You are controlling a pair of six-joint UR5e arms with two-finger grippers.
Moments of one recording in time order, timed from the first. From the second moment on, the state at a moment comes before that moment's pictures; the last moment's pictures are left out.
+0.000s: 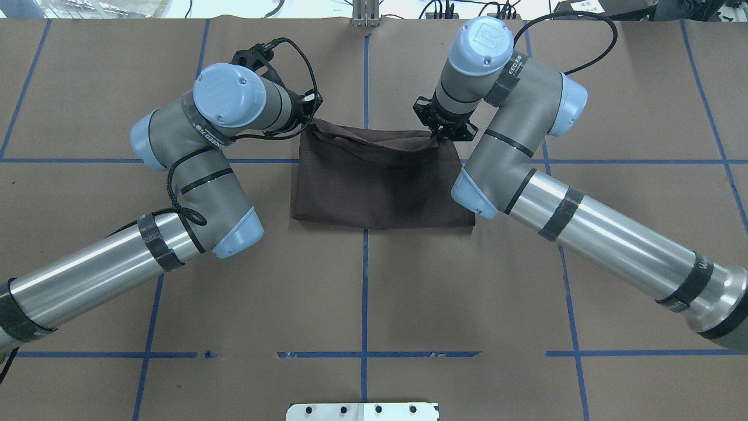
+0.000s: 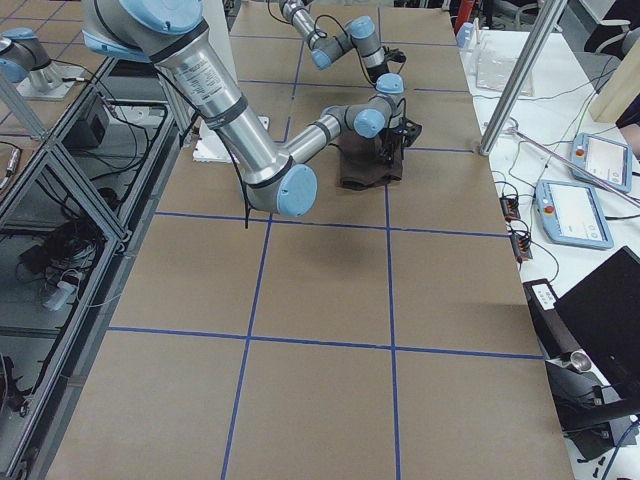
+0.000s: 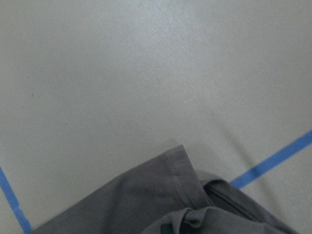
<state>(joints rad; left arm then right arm) -0.71 -2.32 -1.32 -2.12 -1.65 -1.63 0.78 -0.77 1.24 -1.30 1.95 1.52</state>
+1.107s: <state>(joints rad) -0.80 -1.81 -1.89 -2.12 -1.84 -1.21 1.17 -1.00 1.27 -1.25 2.27 0.84</state>
